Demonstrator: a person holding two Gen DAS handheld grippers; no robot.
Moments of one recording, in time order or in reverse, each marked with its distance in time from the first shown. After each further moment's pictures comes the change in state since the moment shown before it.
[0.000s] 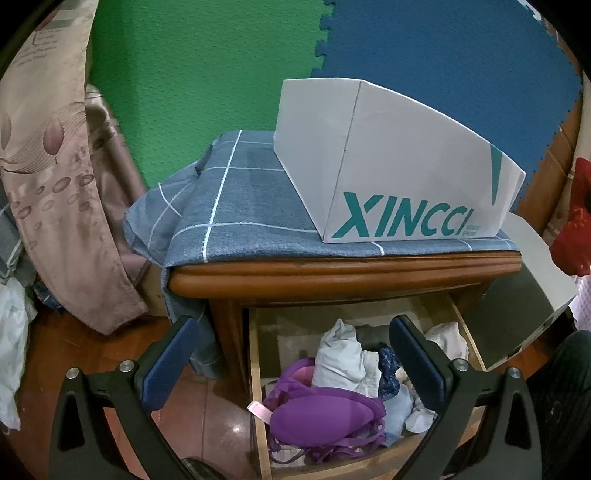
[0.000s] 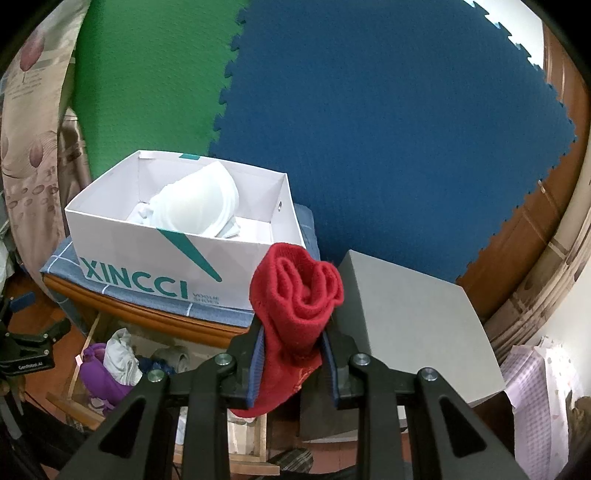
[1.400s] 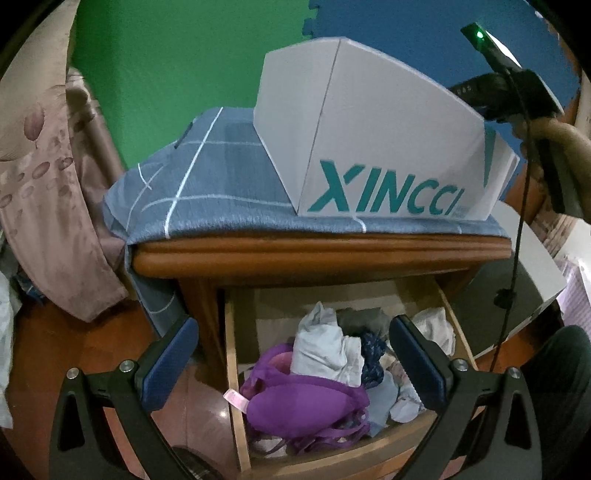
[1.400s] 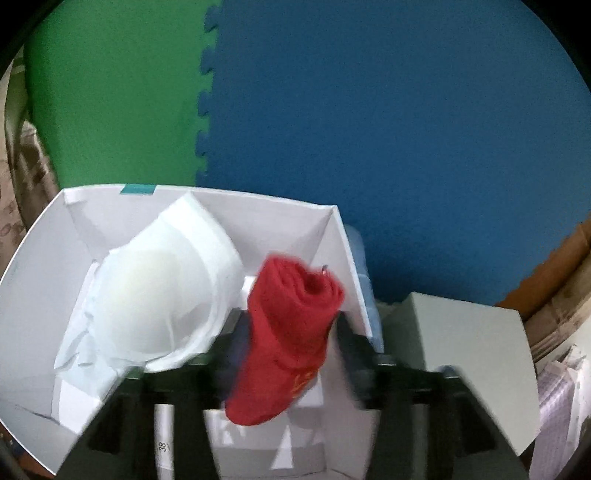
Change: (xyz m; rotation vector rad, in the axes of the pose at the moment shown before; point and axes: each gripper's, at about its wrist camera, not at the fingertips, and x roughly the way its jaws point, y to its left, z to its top) left arm 0.015 -0.008 -0.007 0.005 0.089 -0.068; right arm 0.192 0.038 0.132 0.028 0.137 0.088
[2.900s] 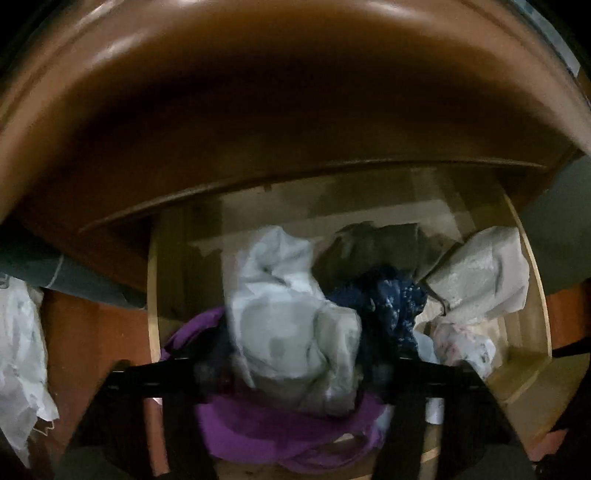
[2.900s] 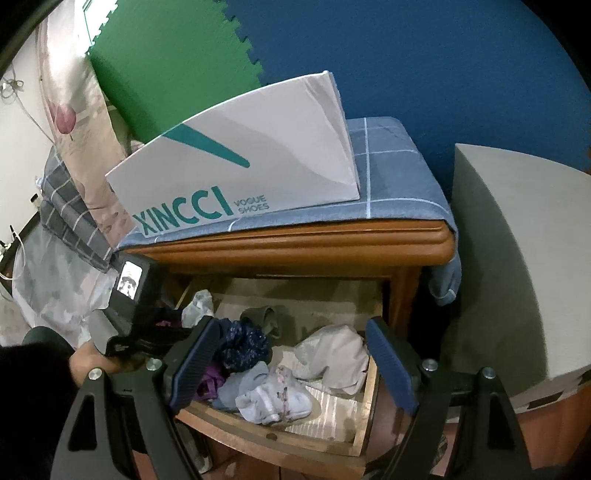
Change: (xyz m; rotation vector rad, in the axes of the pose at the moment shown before) left arm 0.129 -0.061 -0.024 0.110 0.371 0.167; right arm -0.051 -0.069 -0.261 0.168 -0.060 0.550
